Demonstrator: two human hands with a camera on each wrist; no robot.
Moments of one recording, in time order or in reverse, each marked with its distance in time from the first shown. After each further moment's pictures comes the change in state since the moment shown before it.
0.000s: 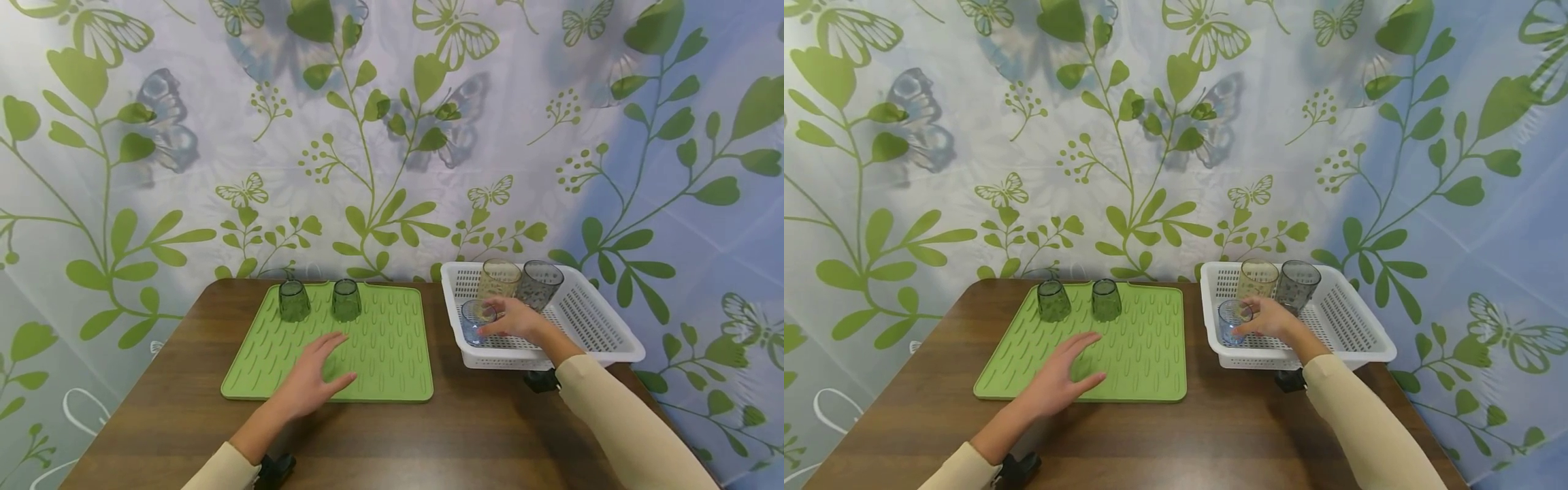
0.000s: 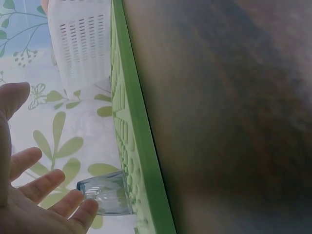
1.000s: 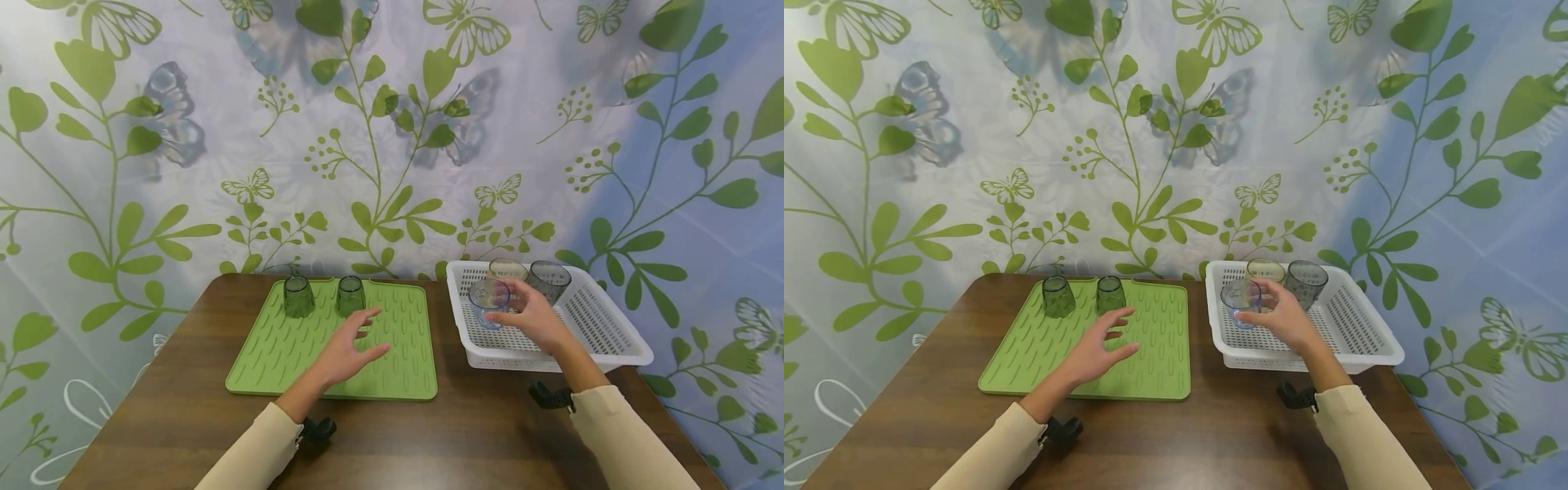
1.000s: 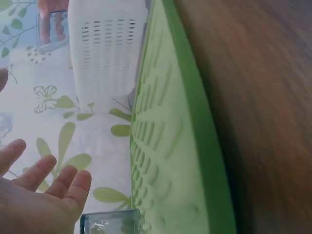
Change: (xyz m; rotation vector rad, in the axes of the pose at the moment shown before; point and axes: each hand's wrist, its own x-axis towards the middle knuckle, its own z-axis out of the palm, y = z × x) left_hand 0.057 0.018 0.022 -0.353 -0.059 -0.014; right_hand -0.047 -0.030 0.000 0.159 0.210 -0.269
